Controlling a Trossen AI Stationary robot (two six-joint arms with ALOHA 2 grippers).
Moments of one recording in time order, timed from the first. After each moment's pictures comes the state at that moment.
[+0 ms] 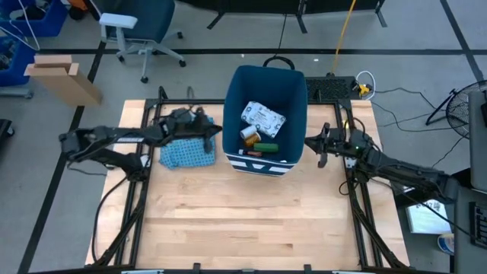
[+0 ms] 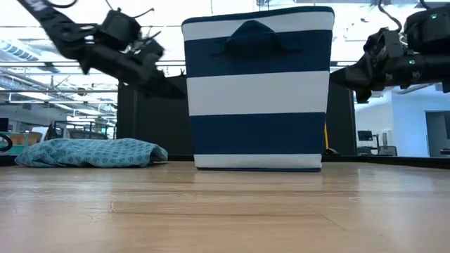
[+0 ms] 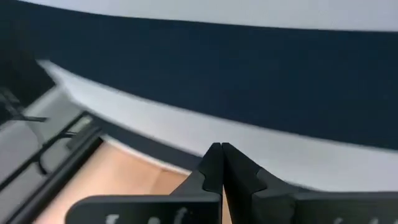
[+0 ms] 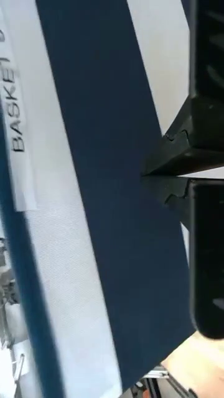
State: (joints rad) left arm 0.47 1.24 0.50 0.41 0.17 0.09; right arm -0.52 0.37 0.02 0.37 -0.29 0.22
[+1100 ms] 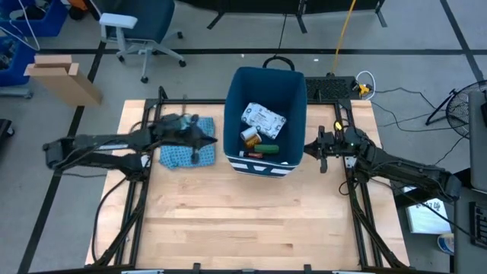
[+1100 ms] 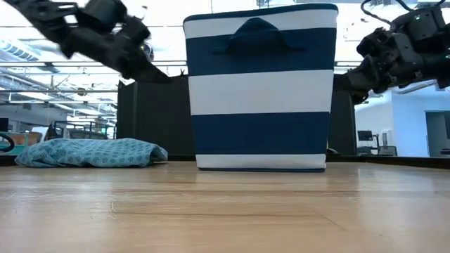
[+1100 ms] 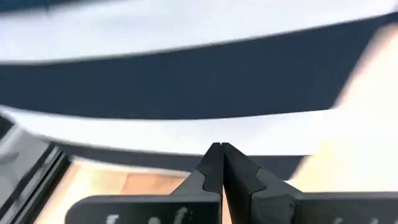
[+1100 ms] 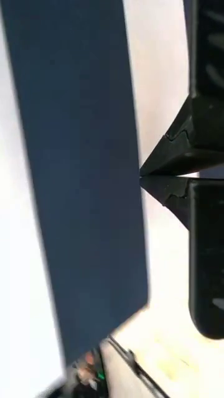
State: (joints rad) left arm 0.37 1.05 0.51 0.16 0.23 0.24; right arm -0.53 0.46 0.09 0.22 -0.46 0.10
